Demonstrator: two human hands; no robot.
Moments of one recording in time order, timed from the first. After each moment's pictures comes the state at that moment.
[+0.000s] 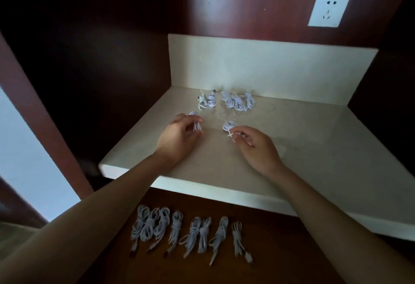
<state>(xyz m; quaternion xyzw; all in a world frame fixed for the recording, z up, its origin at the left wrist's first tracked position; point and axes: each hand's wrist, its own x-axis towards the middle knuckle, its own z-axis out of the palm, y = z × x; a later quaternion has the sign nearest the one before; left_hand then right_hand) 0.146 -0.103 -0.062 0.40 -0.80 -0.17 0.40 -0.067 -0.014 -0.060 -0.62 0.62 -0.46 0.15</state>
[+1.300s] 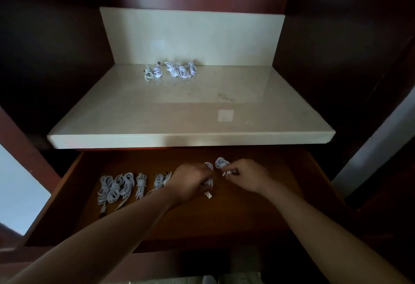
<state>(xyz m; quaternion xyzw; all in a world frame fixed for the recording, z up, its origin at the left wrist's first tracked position) 0.089 0.076 -0.166 0.16 -0.98 -0.09 0.12 -0.101 0.177 -0.148 -0.61 0.76 -0.13 0.17</state>
